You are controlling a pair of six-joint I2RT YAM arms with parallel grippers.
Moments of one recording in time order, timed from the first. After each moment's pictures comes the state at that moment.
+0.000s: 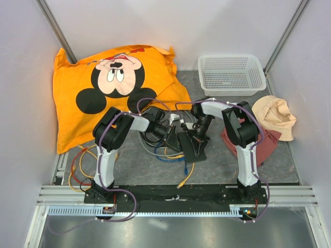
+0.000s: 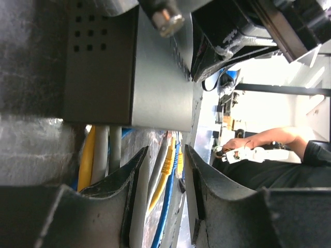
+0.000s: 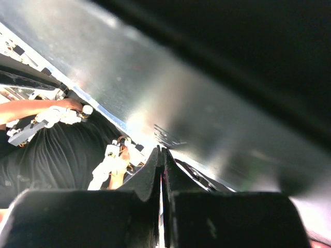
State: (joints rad) left arm -0.55 2.12 1.09 -0.08 1.24 -0.29; right arm 0.45 2.17 1.44 -1.31 -0.61 -0.20
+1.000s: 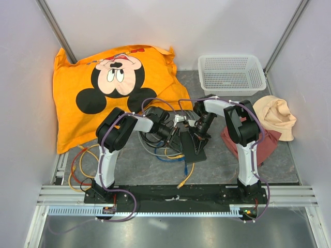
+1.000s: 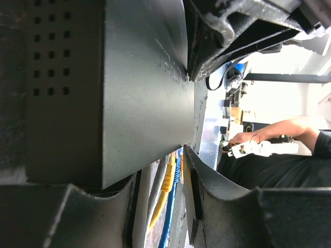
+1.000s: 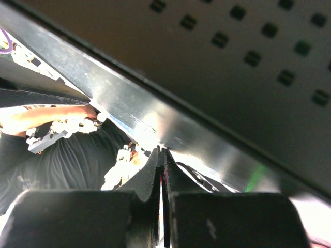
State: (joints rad) left arm -0.60 2.14 1.12 -0.07 1.23 -0.28; right arm 0.41 2.19 1.47 -1.31 -0.63 -0.18
